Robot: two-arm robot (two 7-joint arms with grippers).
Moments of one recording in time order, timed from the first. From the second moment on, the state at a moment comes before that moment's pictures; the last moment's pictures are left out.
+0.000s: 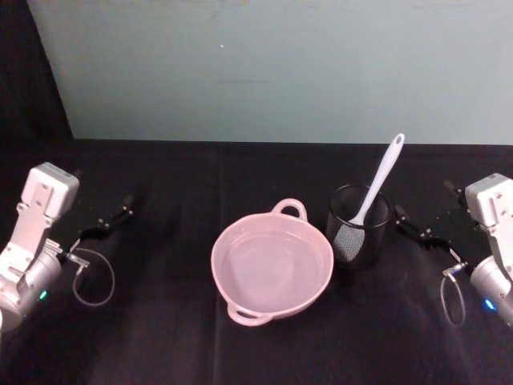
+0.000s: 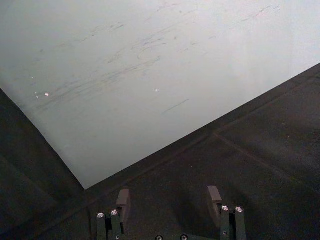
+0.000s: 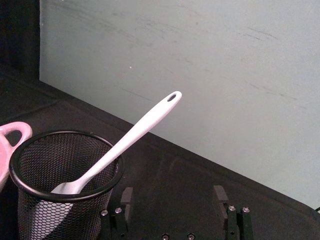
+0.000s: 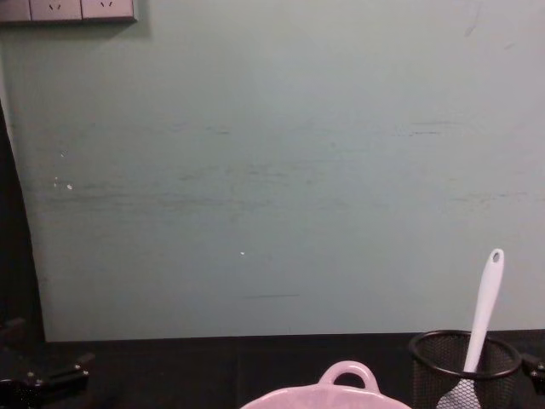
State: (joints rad) left arm -0.20 0.60 0.45 -1.41 -0.25 -0.12 0.03; right arm 0.20 0.60 -0.45 -1.41 0.25 -0.12 -0.03
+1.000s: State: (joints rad) left arm -0.20 0.60 0.45 -1.41 -0.25 -0.12 0.03; right arm 0.20 0.60 -0.45 -1.41 0.25 -0.12 -0.03
